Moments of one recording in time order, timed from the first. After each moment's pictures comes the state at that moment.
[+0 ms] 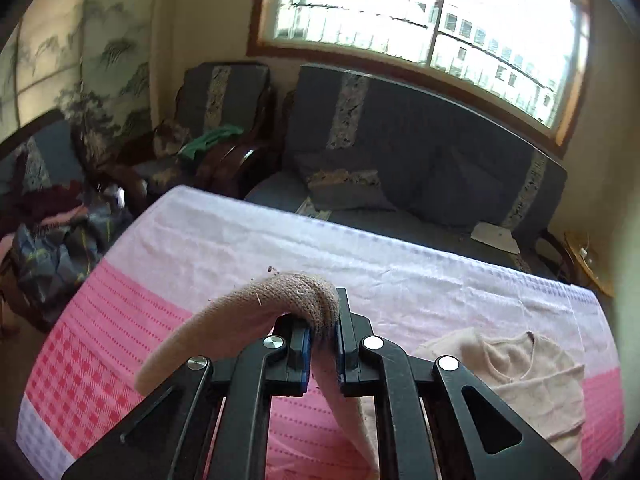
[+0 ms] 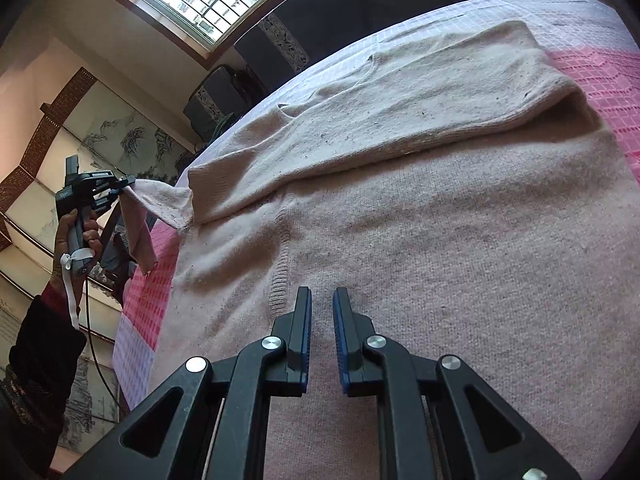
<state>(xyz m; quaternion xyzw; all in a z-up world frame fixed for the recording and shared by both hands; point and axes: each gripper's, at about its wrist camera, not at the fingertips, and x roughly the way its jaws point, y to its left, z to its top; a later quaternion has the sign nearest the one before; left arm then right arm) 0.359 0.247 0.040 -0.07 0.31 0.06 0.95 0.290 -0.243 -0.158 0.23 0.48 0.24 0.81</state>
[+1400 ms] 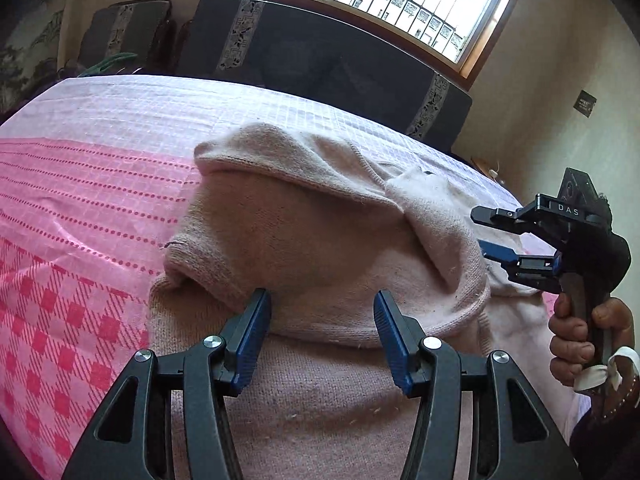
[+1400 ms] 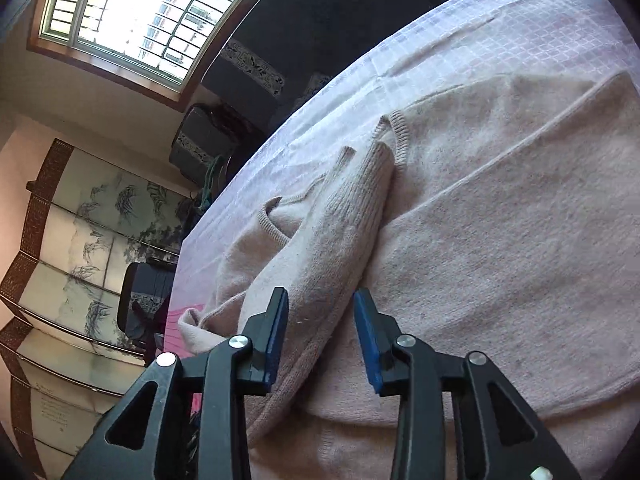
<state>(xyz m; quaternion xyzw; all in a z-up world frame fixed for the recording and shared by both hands) 0.273 0.141 -0.127 -0.15 0.40 -0.11 0.90 0.456 -0.206 -0.149 0.30 0.52 0.21 0.77</state>
